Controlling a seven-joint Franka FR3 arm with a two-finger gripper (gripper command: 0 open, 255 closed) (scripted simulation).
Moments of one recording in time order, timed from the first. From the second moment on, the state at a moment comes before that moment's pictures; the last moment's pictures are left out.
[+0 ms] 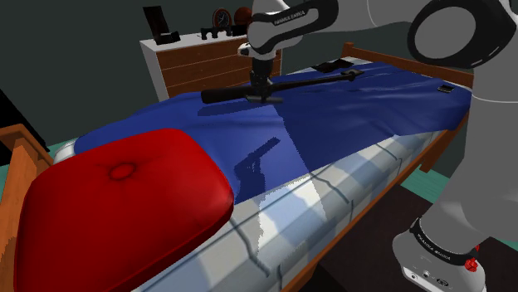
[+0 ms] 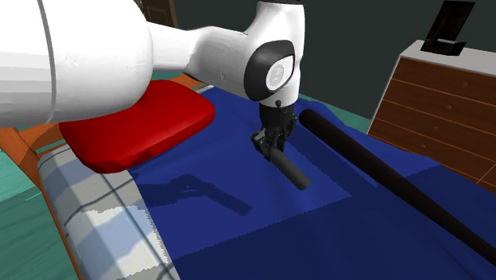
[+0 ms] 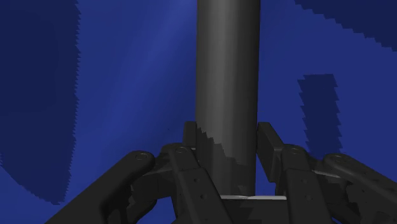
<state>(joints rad) 0.18 0.38 -0.13 -1.54 0.05 2.00 -1.42</state>
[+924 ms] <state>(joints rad) 0.18 0.37 -0.14 -1.37 0.05 1.82 -1.41</state>
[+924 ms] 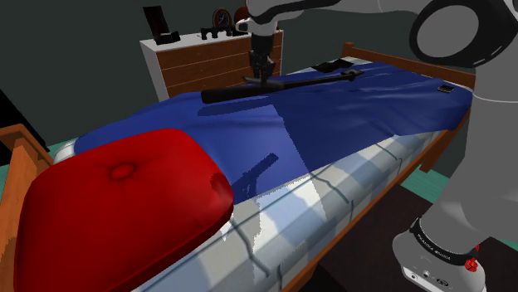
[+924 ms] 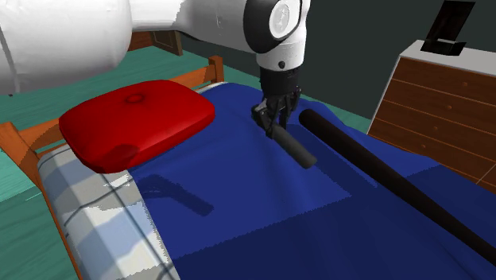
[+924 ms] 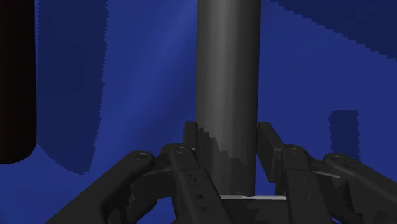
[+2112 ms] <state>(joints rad) 0.36 0.04 -0.04 -1.77 -0.02 1.89 -1.13</state>
